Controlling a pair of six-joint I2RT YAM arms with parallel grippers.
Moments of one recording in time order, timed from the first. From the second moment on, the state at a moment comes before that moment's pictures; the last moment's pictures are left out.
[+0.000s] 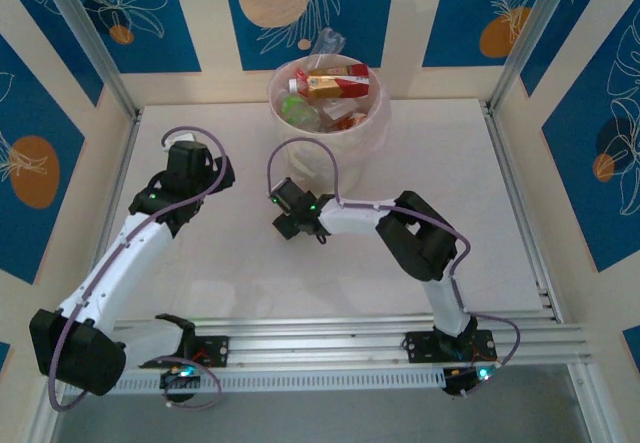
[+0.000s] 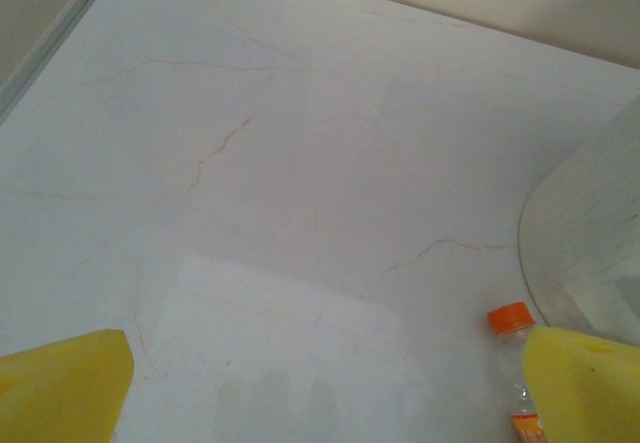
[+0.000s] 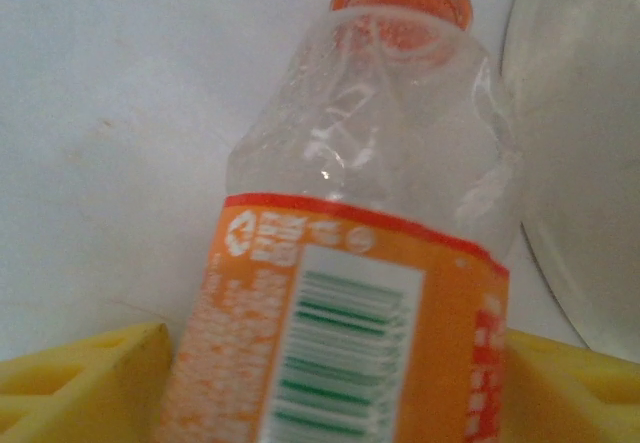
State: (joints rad) left arm -0.31 1.15 1.05 -0.59 -0.35 -0.47; right arm 0.90 2.07 1.36 -0.28 0.29 0.03
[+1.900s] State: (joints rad) left arm -0.29 1.09 1.15 -0.54 -0.21 -0.49; right arm 0.42 1.68 1.78 -0.58 -0.20 -0.61
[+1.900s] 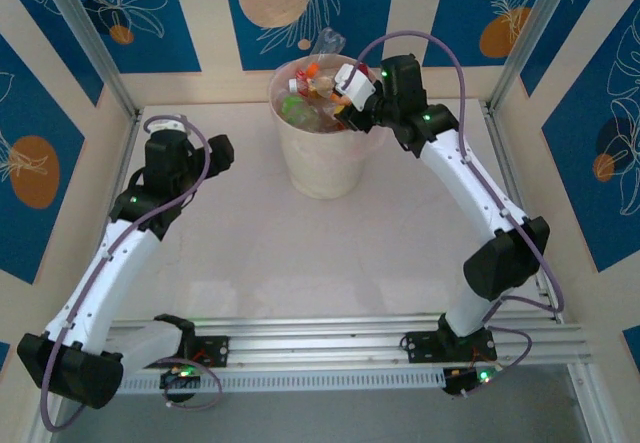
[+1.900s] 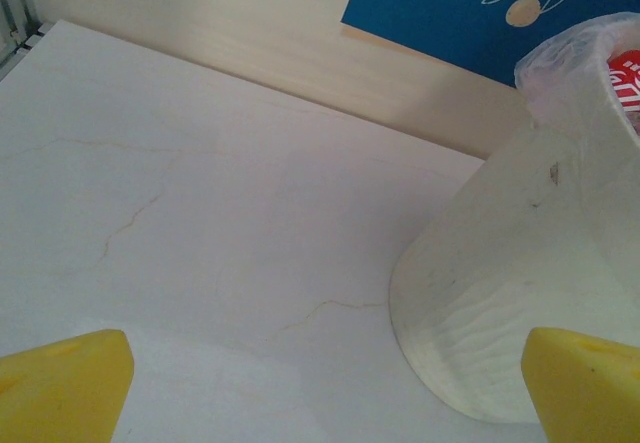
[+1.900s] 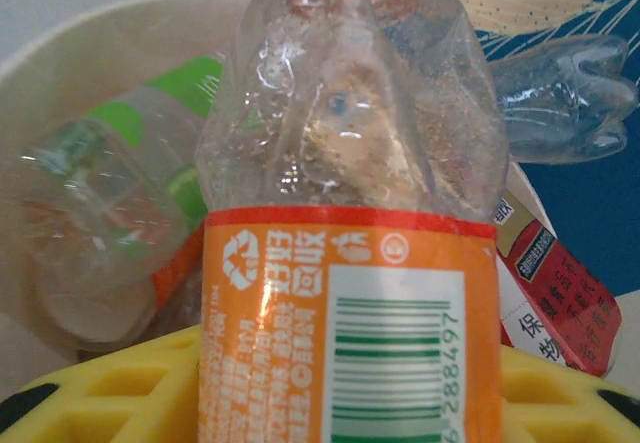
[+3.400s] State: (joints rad) left arm -0.33 1.79 1.84 -0.54 0.09 -0.46; right arm 0.40 1.65 1.82 -0.48 -0.18 -0.47
